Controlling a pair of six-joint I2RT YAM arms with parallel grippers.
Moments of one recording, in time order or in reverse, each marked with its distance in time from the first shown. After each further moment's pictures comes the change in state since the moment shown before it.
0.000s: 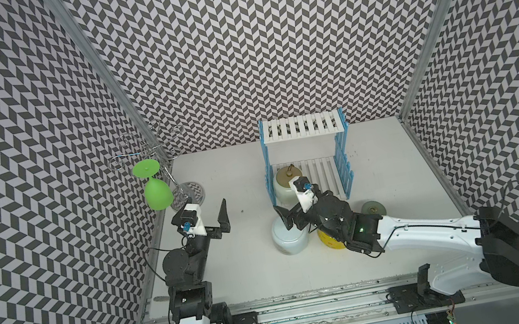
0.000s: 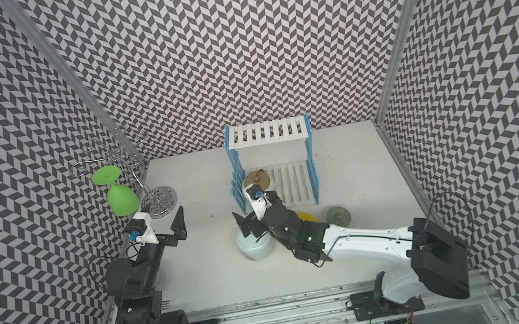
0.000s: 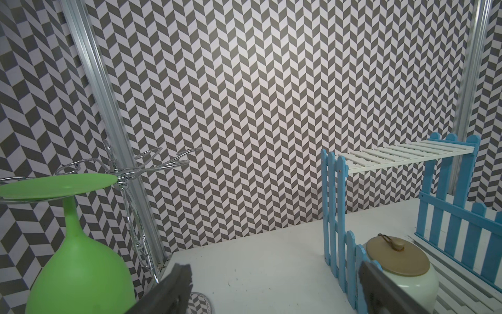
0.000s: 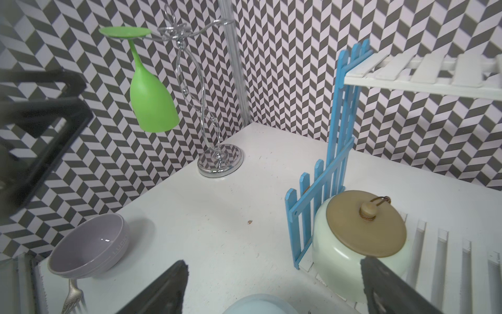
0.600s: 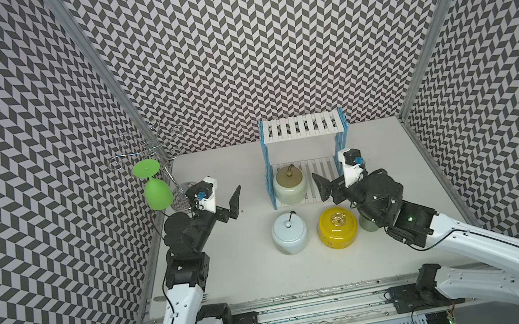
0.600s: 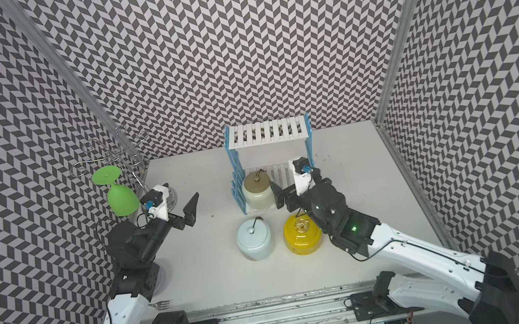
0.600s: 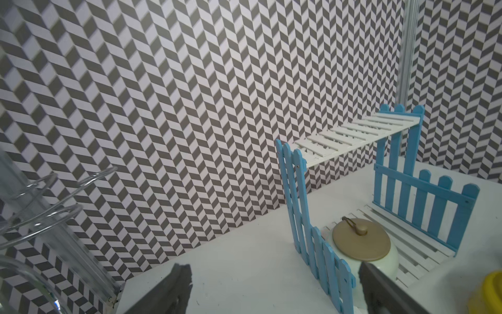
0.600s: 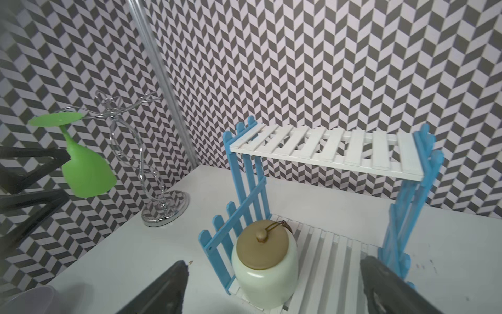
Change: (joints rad) left arm -0.115 0.357 0.286 -0.110 0.151 0.142; right arm -0.233 -0.362 -0.046 -0.215 0.011 -0.038
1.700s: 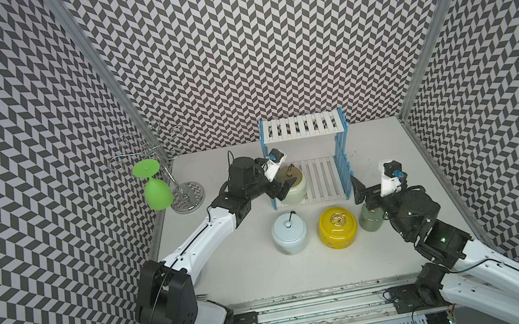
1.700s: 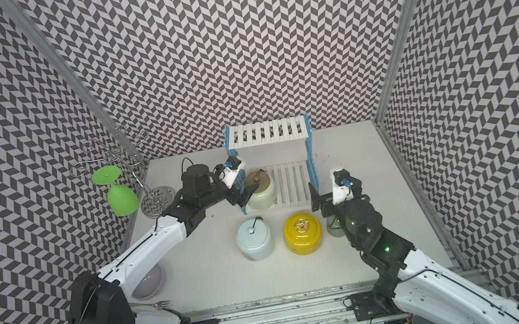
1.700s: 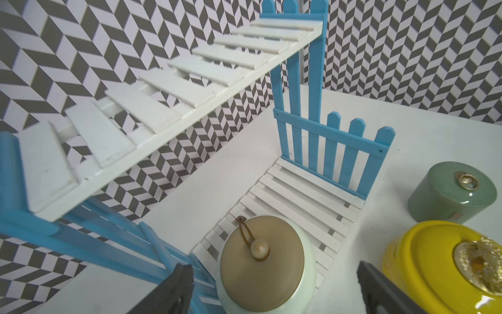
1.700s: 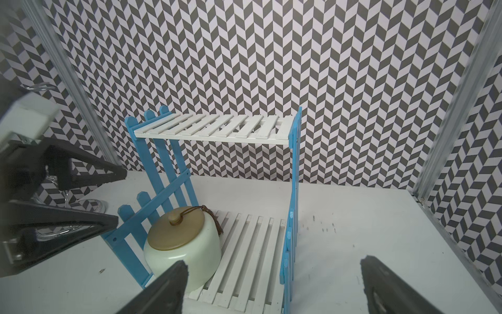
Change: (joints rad) left arm -0.394 0.680 0.429 -0.161 -0.051 0.097; right arm -0.128 -0.342 -0.260 -0.036 0.126 -0.085
